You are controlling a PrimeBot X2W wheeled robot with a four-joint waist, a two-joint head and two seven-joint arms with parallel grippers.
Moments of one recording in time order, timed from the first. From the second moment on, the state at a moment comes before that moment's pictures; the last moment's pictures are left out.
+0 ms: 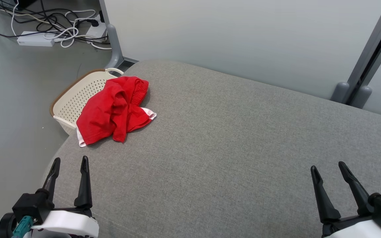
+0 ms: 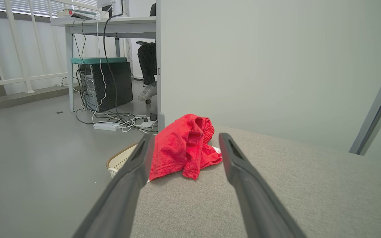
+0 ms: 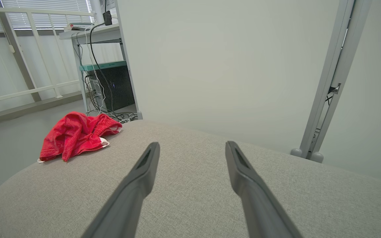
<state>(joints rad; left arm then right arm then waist) -0.01 0.22 -0.13 0.15 -0.37 0.10 -0.25 0.15 -0.05 0.01 -0.18 0.16 0.13 -0.02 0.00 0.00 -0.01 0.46</state>
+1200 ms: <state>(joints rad) -0.55 0.28 0.05 0.80 -0.49 -0.05 -0.26 -0.08 -0.09 0.06 -0.28 0.10 0.13 0.05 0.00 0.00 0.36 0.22</state>
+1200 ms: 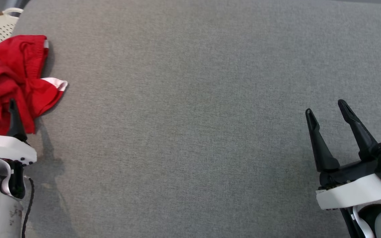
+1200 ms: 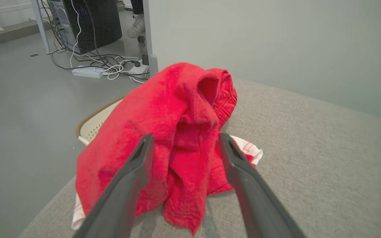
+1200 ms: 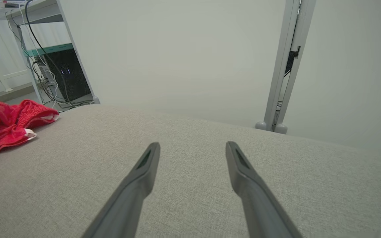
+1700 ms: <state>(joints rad) -0.73 0.35 0.06 1.14 -0.52 -0.09 -0.23 -0.15 -0.09 0.06 -0.25 0.11 0.13 0.03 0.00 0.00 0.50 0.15</state>
